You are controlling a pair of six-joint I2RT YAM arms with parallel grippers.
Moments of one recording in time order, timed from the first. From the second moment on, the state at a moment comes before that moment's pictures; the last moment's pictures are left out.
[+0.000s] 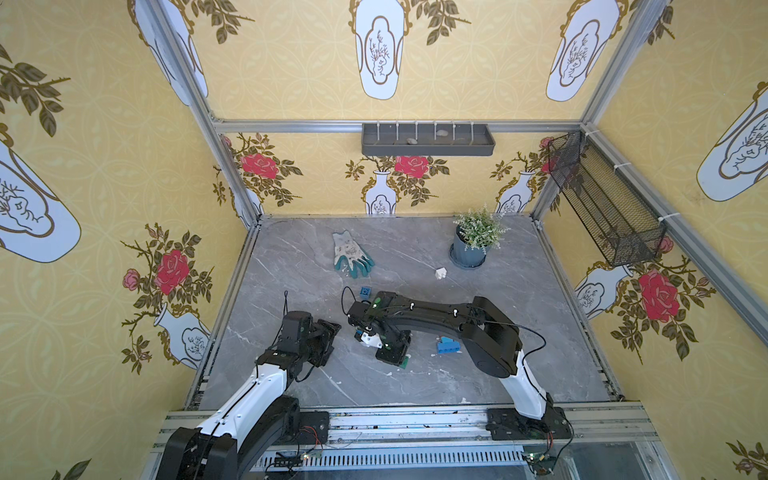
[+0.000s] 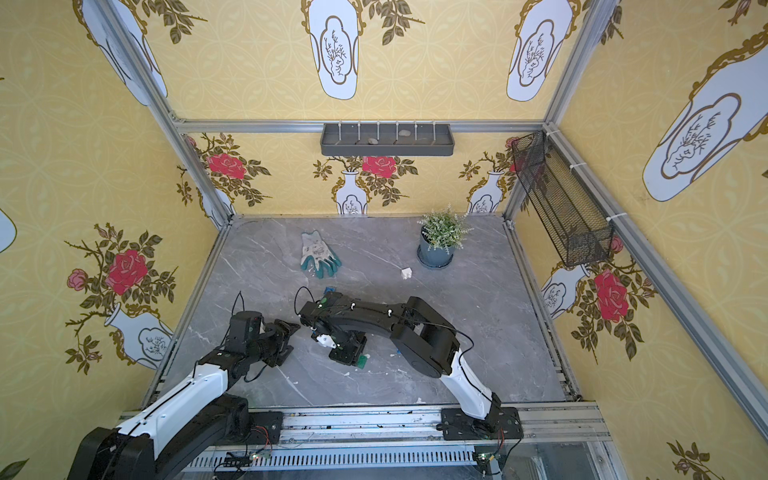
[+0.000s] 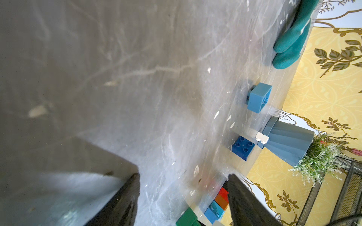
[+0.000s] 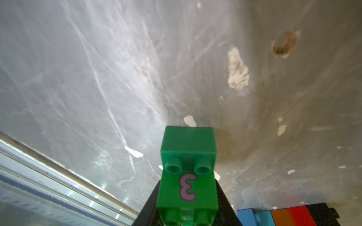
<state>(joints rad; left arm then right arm) -0.22 0.92 0.24 -0.17 0.30 -1.37 1.20 2.20 1.66 -1.26 -0.03 -0.08</state>
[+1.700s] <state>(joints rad) -0.22 0.97 0.39 -0.29 0.35 -1.19 1.25 1.69 0.97 -0.56 0.06 0.14</state>
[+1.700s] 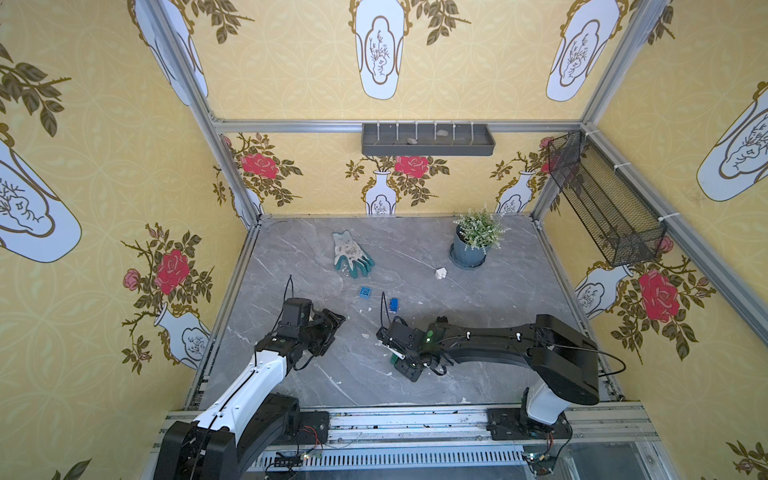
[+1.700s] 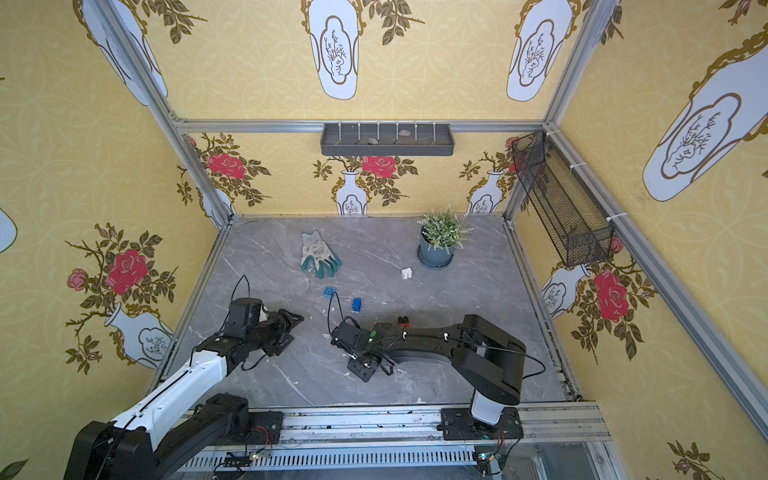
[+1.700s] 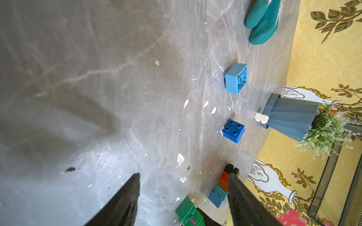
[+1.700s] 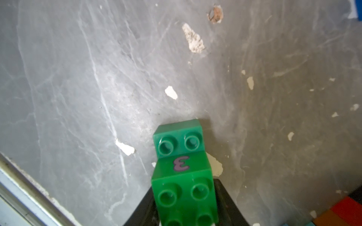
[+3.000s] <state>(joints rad) -0.29 0.99 0.44 -0.32 0.44 -1.08 0.96 1.58 1.10 -0.57 -0.21 -0.27</state>
